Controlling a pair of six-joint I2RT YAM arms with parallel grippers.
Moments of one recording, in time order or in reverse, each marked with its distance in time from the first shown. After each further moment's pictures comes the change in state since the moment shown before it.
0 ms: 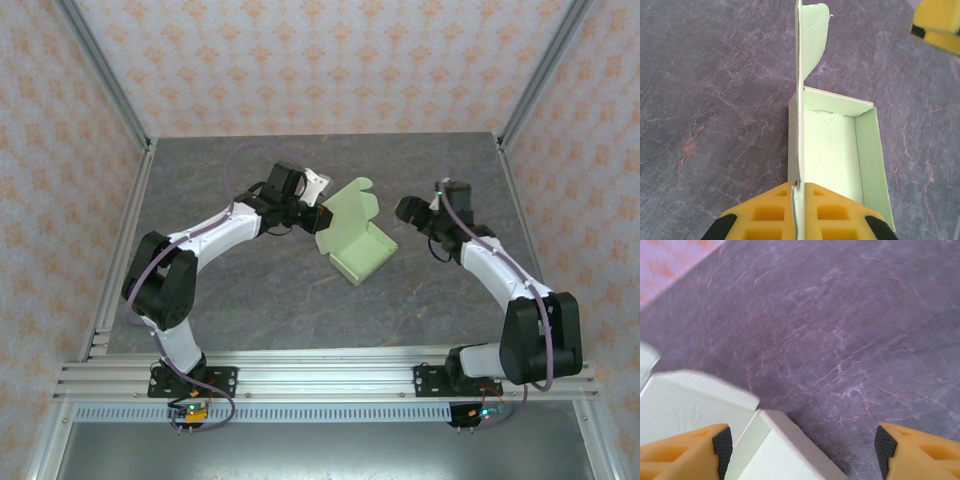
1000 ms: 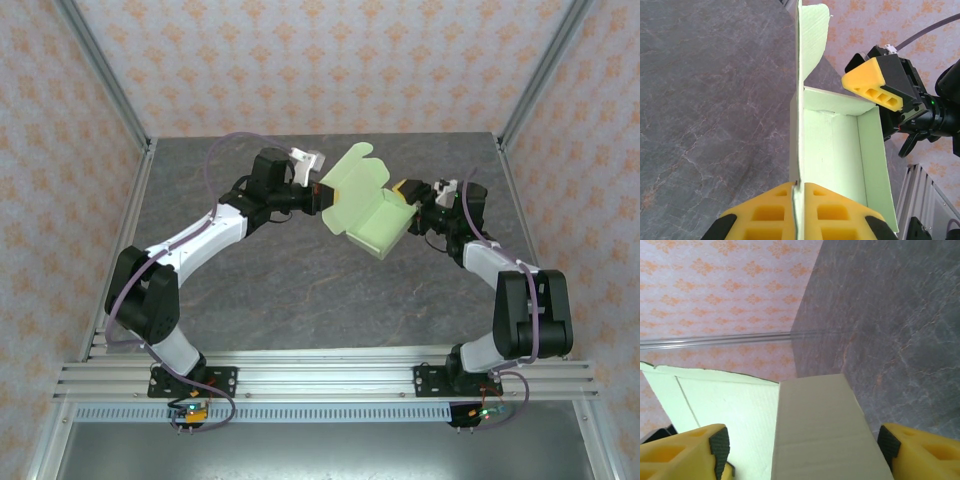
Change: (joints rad) left arm 0.020 -0.107 -0.011 0.186 0.085 -0.256; right arm -0.100 0.129 -0.108 0.584 -0.561 0.607
